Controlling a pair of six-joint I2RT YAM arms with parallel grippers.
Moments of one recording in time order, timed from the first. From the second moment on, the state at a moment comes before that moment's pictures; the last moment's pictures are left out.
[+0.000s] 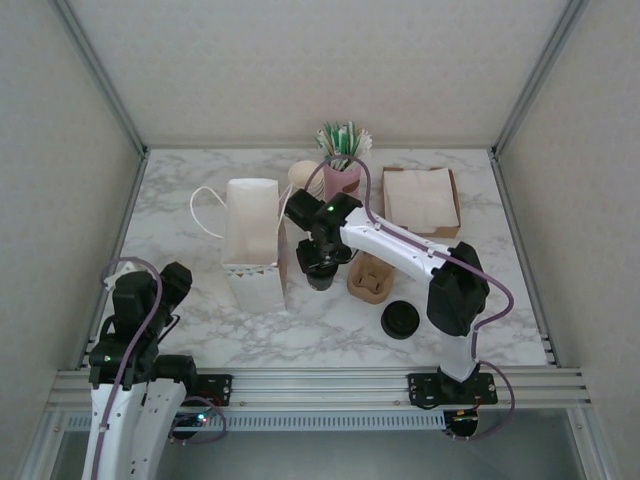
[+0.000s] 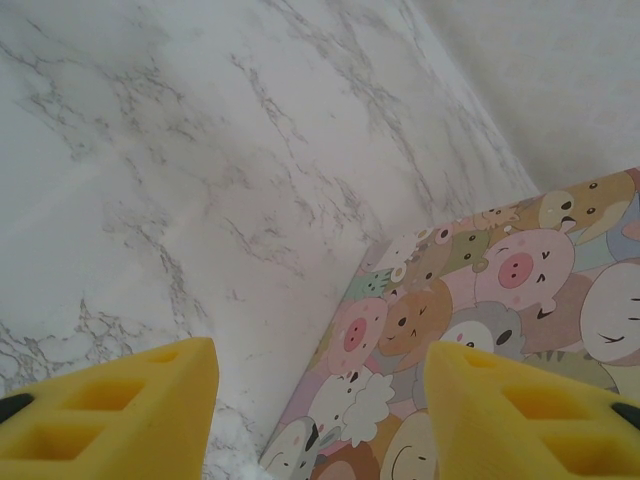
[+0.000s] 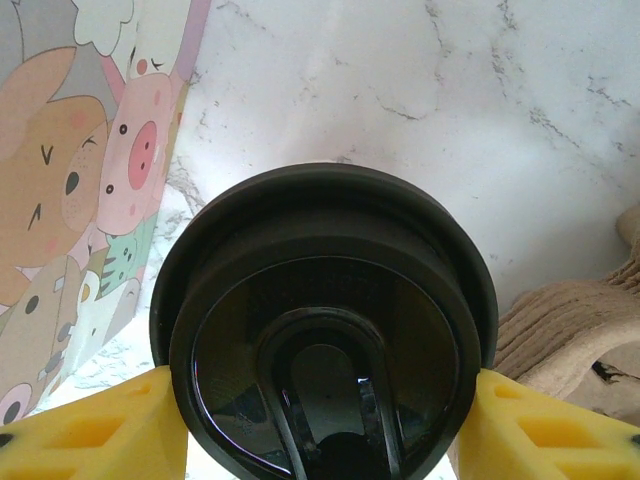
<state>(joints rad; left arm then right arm) -0.05 0.36 0.65 -0.87 -0.10 -0.88 0.91 1.91 1.71 -1.18 0.08 0.48</state>
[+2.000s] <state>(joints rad) -0.05 0.34 0.65 -0.87 -0.05 -0.88 0.84 1.96 1.79 -1.28 0.10 0.38</state>
